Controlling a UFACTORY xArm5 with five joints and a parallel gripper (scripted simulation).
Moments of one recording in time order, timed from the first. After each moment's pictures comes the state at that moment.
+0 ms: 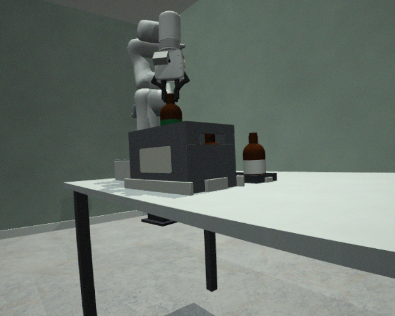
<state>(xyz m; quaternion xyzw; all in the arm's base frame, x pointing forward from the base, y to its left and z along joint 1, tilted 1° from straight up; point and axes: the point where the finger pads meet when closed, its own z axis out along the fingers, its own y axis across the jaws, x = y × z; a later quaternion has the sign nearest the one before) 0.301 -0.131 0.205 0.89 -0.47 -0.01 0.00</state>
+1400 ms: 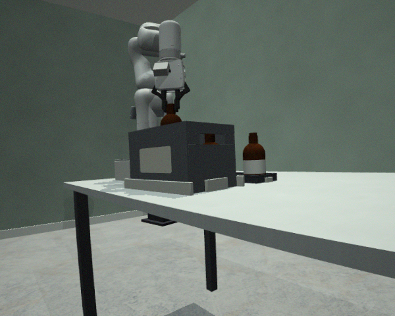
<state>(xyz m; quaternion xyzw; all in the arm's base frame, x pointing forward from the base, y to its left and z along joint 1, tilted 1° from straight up) 0.301 -0.130 0.171 0.89 -0.47 -0.01 0.00</state>
